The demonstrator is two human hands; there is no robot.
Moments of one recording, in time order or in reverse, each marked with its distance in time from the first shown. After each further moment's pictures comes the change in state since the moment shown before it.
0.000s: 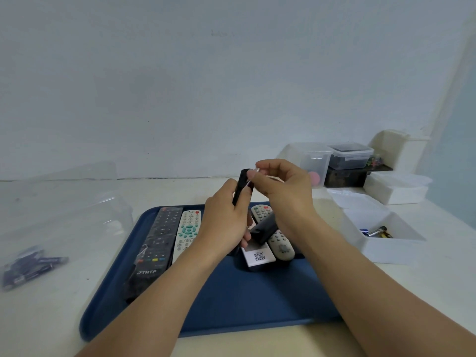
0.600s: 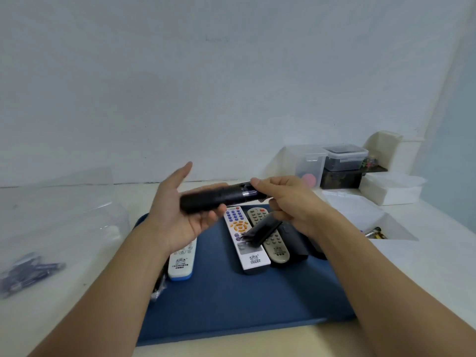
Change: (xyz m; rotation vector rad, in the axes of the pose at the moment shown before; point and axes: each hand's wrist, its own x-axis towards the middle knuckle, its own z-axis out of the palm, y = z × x) left_hand 0.016 0.007 -0.061 -0.892 -0.171 -0.524; right_hand 0.020 0.000 -0.032 -0.187 -0.322 0.325
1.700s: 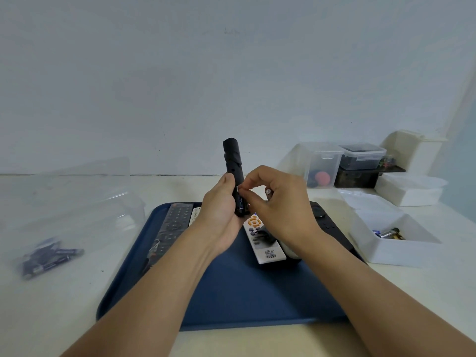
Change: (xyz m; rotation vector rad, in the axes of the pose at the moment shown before) left_hand 0.015 -0.040 0.027 0.021 0.118 0.248; right_hand -0.032 -0.001 0.055 -0.511 0.175 -0.683
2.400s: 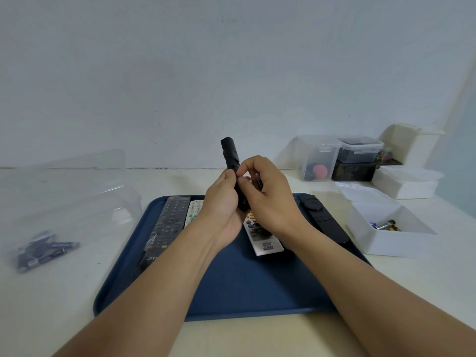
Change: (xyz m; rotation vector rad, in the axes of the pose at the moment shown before) left_hand -0.003 -0.005 0.008 -0.046 0.019 -0.007; right_hand 0.005 0.016 0.020 0.159 -0.012 0.114
